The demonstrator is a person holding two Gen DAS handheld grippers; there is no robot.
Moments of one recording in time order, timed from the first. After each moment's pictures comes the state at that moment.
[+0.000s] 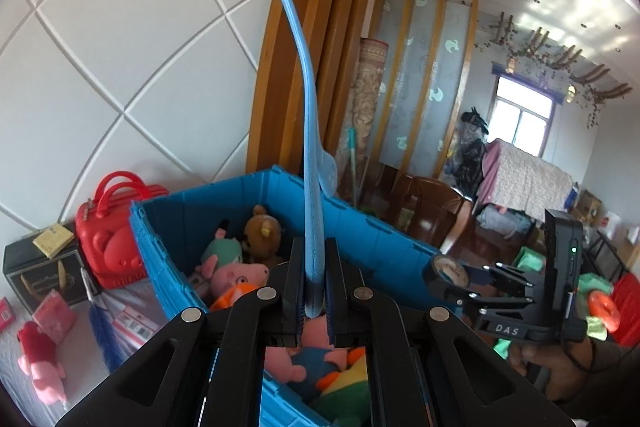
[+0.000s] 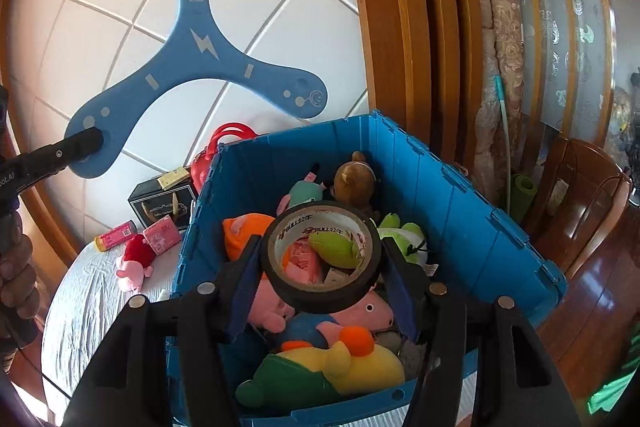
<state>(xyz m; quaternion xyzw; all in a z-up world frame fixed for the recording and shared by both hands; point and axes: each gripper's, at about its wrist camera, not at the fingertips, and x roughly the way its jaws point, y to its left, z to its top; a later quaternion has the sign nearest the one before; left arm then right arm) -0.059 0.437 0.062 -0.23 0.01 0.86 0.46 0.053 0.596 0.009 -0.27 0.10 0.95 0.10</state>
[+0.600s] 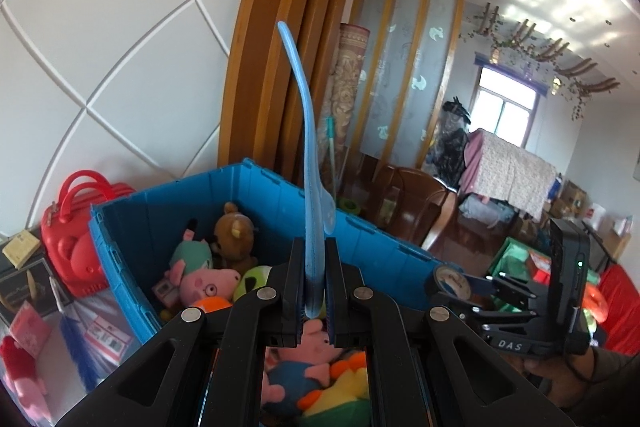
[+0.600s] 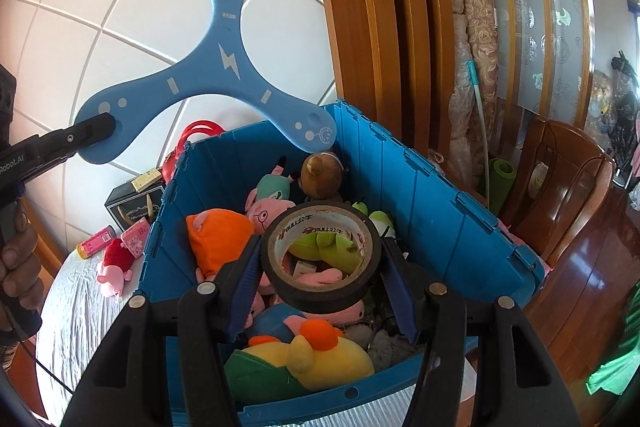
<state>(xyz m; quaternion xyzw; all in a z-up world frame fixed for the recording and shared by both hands) -0.081 0.495 0.048 -0.25 0.01 0.84 0.49 0.056 0.625 -0.004 -0.28 0.11 0.94 0.14</state>
